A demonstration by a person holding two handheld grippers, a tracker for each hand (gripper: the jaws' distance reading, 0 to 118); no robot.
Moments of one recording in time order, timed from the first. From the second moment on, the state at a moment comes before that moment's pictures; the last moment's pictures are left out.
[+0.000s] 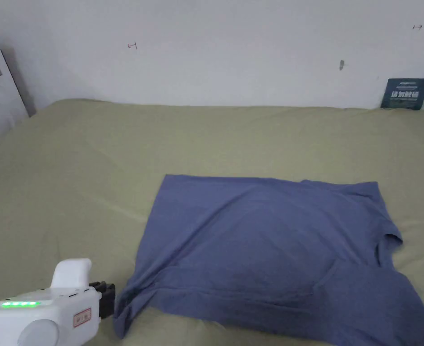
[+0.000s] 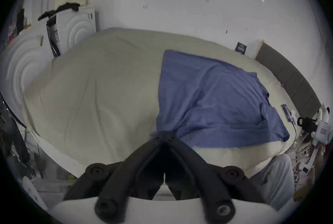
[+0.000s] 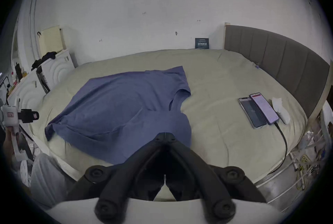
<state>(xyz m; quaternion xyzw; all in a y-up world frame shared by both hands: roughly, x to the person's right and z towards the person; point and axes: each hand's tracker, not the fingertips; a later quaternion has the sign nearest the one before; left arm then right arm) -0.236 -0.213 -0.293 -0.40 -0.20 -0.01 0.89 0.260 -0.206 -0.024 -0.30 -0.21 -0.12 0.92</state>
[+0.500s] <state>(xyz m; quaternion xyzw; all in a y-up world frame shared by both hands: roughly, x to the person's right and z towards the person) -0.213 -0.261 -0.327 -0.49 -0.21 -0.05 0.85 0.275 -0.242 -0.026 -0.36 -0.20 -0.14 0.90</state>
